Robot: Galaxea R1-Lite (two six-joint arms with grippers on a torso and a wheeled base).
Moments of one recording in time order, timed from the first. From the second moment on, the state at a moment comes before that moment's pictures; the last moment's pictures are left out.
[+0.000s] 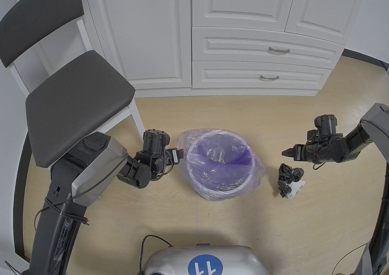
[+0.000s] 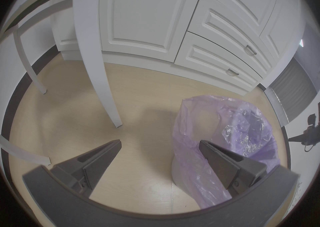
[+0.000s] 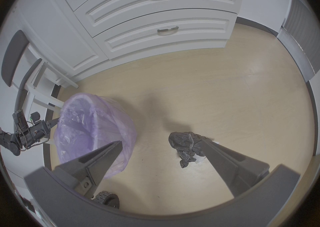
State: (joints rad) left arm -0.40 2.65 -1.59 -0.59 0.18 -0.36; right arm 0.02 2.22 -1.15 -0.39 0.09 0.12
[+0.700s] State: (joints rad) left arm -0.41 2.75 -1.78 -0.32 0.20 -0.36; right arm 0.02 2.38 -1.27 -0.38 0.09 0.19
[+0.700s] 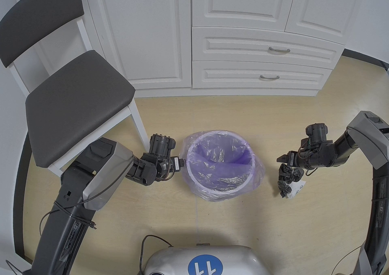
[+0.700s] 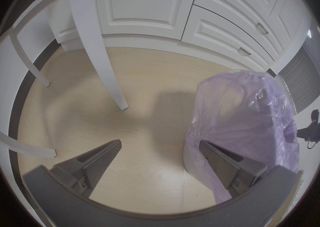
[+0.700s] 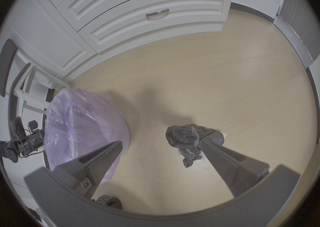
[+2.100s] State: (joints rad) left arm -0.41 2.61 -1.62 -0.33 0.19 -0.34; right arm 0.41 2.43 -1.42 -0.03 -0.16 0.47
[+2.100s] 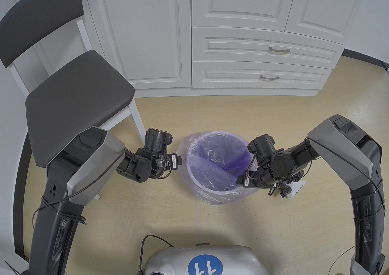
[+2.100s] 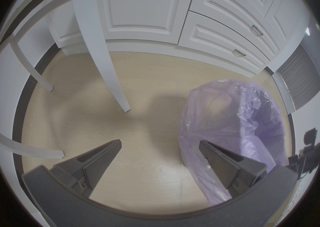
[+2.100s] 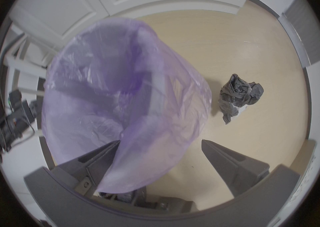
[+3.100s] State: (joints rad) left arm -0.40 2.47 -1.47 -0.41 0.17 -0.29; right arm 0.50 2.30 -1.18 -0.18 -0.11 0.37
